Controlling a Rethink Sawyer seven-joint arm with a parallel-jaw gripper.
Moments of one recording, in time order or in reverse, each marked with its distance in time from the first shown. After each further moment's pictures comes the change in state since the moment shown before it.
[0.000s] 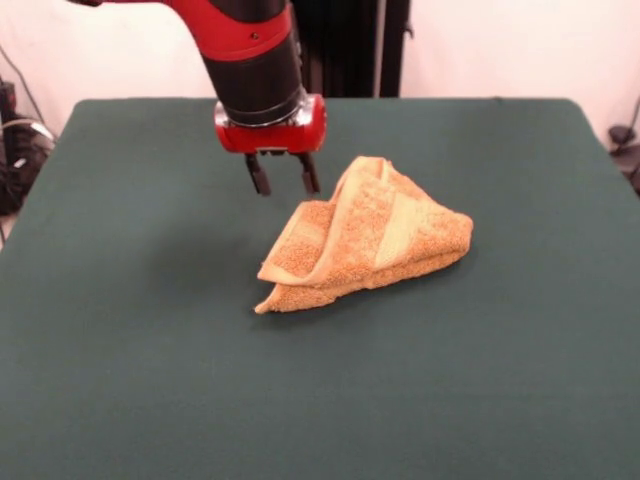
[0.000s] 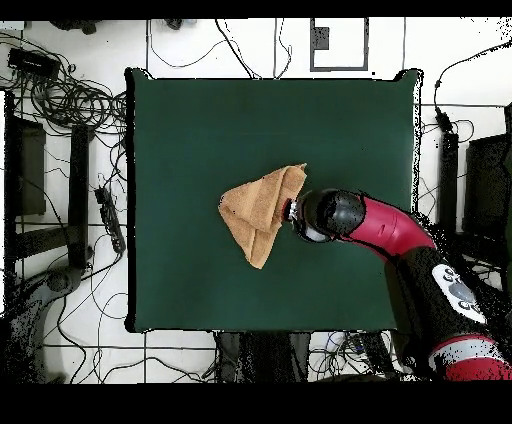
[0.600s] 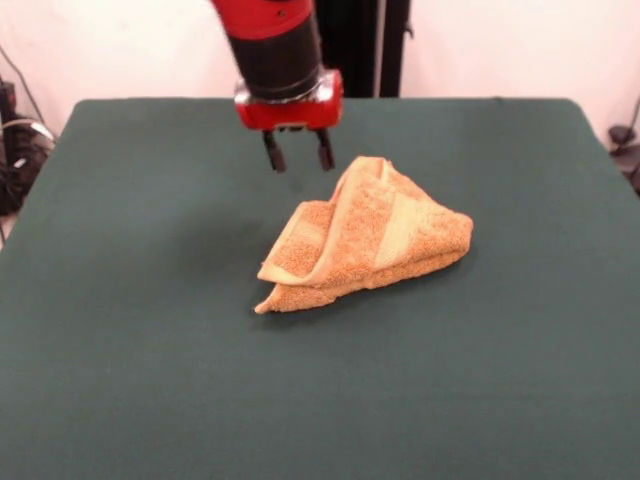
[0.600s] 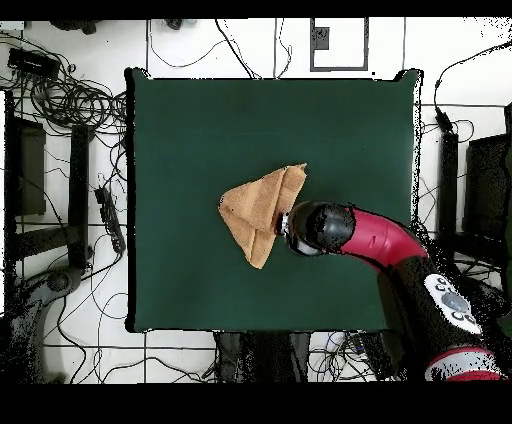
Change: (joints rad) arm 0.020 -0.061 0.000 0.093 -0.023 -0.009 0.000
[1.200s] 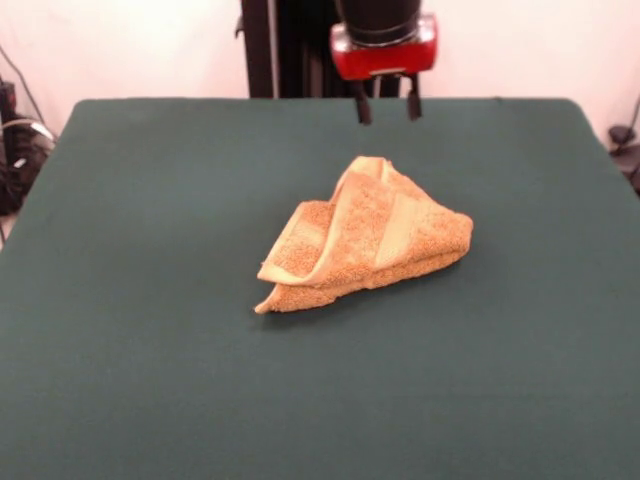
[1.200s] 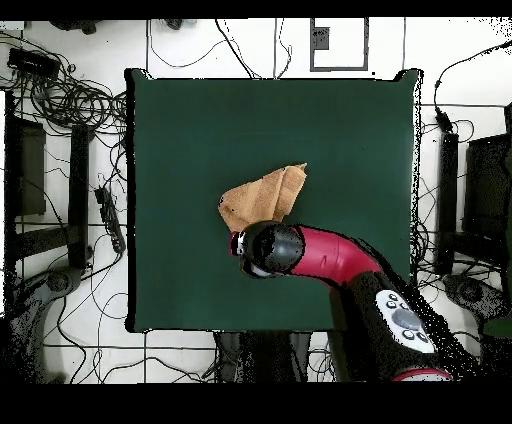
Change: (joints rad) arm 0.134 -0.119 0.000 0.185 0.100 -0.071 0.000
